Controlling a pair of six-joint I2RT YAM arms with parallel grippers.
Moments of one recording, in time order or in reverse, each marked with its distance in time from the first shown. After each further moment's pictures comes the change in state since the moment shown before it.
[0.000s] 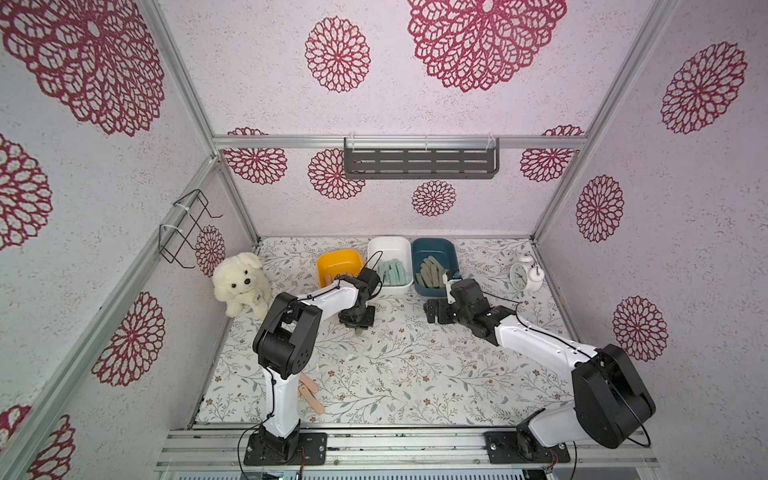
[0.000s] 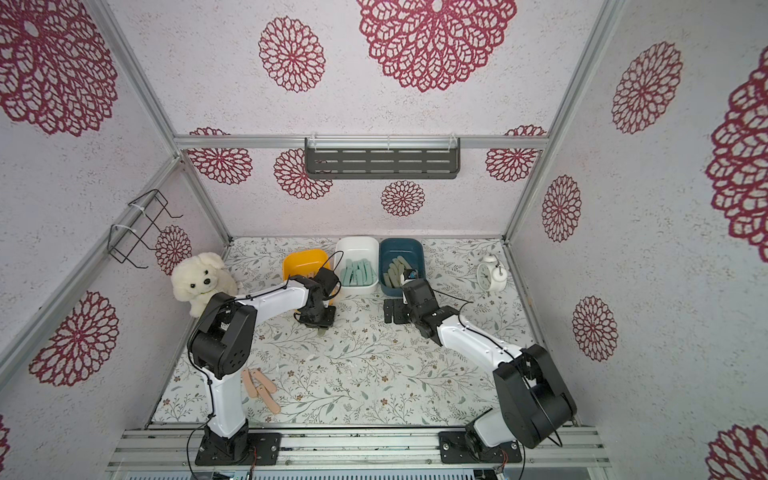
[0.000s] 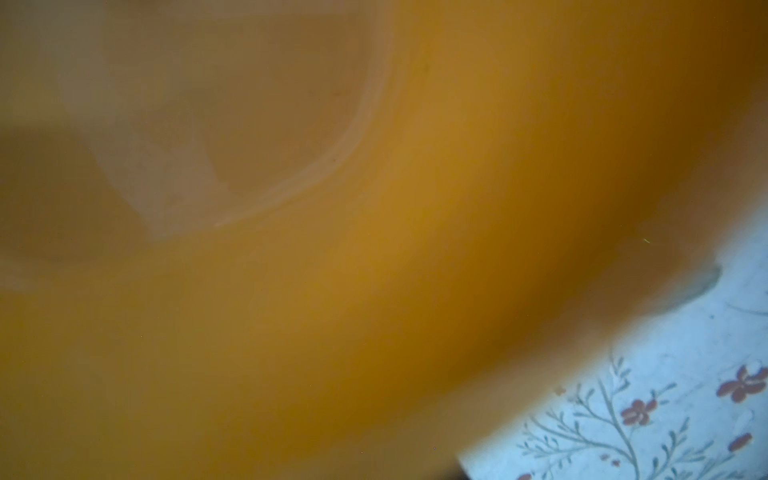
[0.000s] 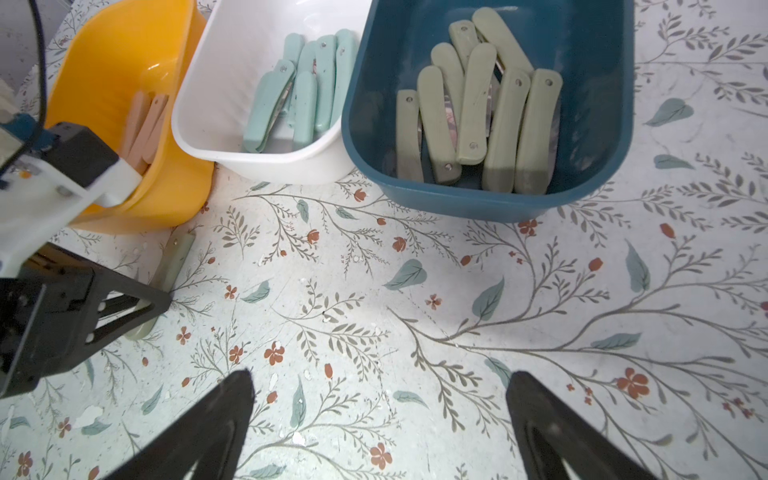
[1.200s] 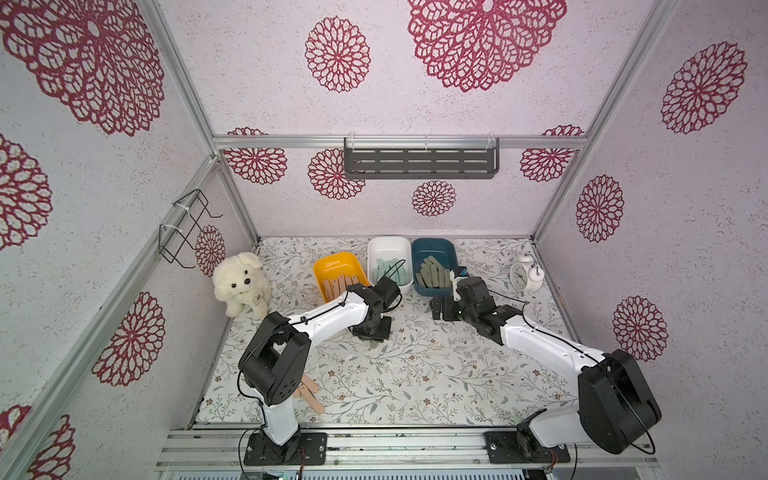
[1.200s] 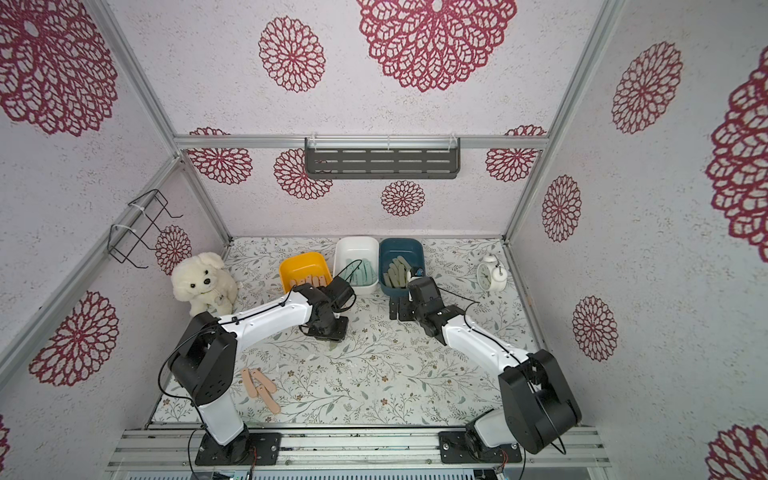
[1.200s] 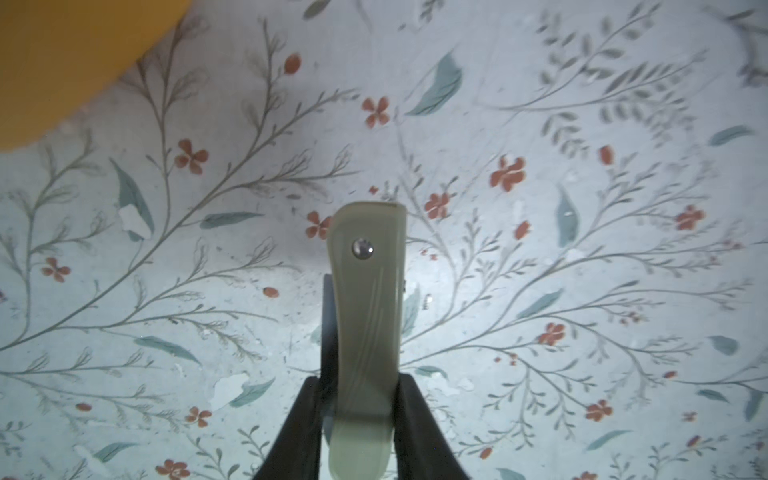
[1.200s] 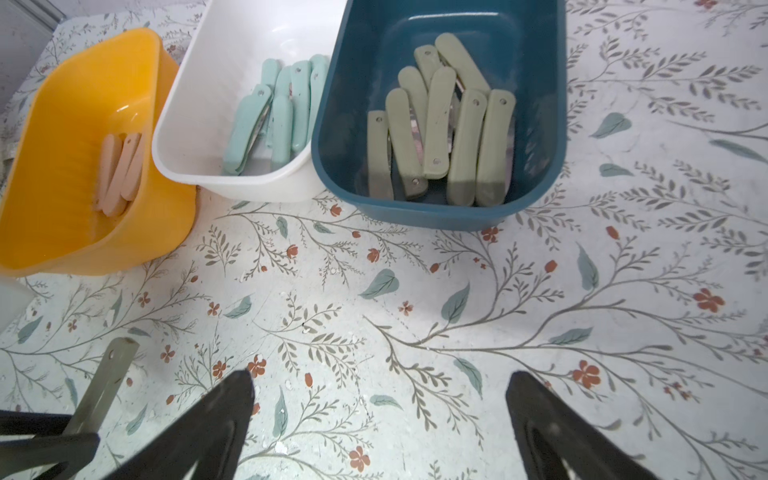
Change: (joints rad) left arm -0.189 -0.166 0.032 -0.111 0.026 -0.166; right arm -0.054 -0.056 -0.003 -0.018 0.029 -0.001
